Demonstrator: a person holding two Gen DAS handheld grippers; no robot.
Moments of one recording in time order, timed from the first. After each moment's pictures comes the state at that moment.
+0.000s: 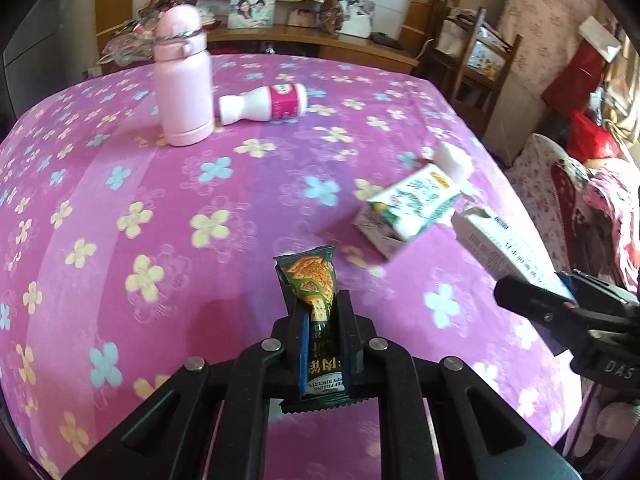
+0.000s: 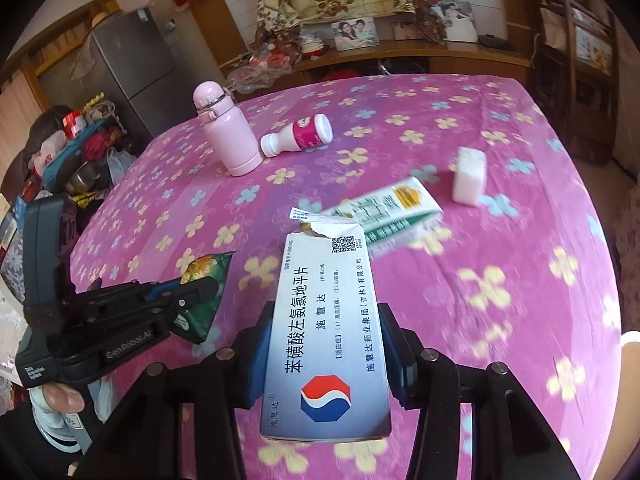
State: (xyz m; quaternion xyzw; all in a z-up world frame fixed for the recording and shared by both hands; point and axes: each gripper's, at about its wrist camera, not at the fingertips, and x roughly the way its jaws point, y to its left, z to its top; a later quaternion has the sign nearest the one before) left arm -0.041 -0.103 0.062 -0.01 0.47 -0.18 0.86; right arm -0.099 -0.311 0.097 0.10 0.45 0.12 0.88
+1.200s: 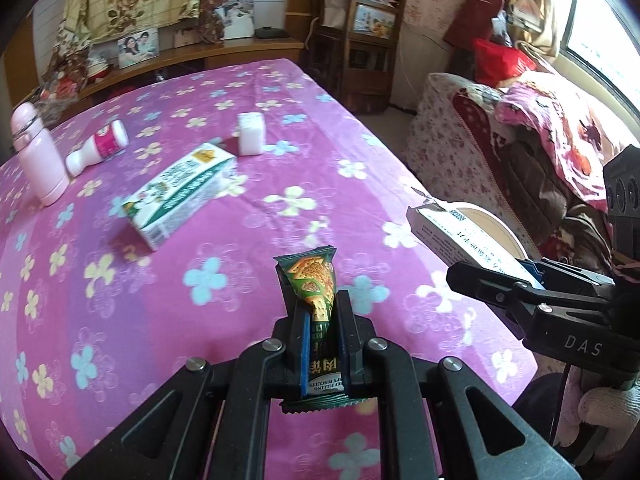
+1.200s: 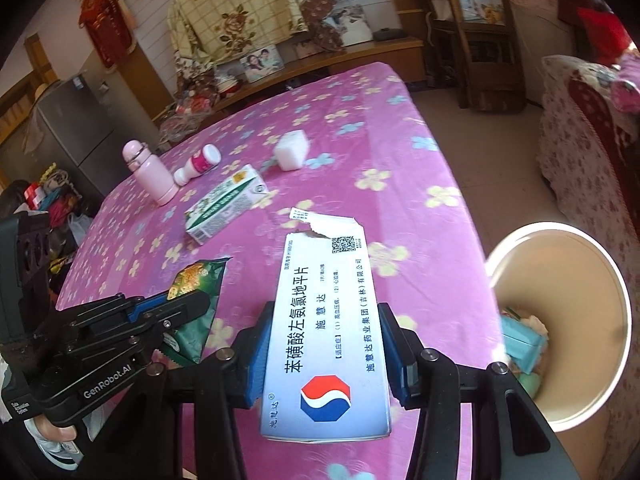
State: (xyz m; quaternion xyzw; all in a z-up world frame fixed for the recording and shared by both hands) left arm -0.134 -0.265 0.073 0.08 0.45 -0.31 0.83; right arm -0.222 -0.453 0.091 0.18 0.43 0.00 0.88
